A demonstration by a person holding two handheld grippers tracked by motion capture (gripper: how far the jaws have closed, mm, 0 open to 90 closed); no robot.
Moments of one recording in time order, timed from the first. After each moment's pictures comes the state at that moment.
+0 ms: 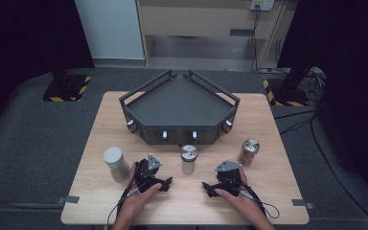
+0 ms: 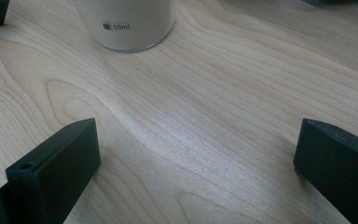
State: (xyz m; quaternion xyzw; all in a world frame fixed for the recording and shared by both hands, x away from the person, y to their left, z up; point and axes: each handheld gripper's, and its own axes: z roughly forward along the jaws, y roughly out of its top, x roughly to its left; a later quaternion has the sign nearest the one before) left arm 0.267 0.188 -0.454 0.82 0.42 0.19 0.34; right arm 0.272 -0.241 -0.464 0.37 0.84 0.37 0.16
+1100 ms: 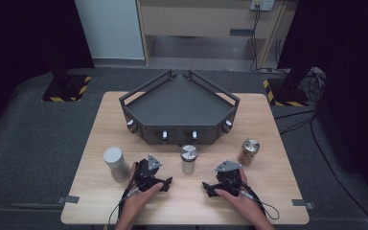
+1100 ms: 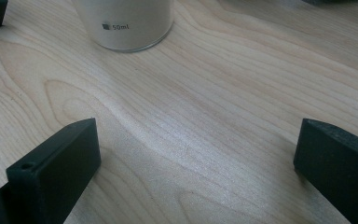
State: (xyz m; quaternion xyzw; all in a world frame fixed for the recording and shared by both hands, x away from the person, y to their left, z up) left arm 0.266 0.187 -0.453 0.82 0.42 0.19 0.34; right arm 0.270 -0.240 -0.464 0.37 0.83 0.37 0.16
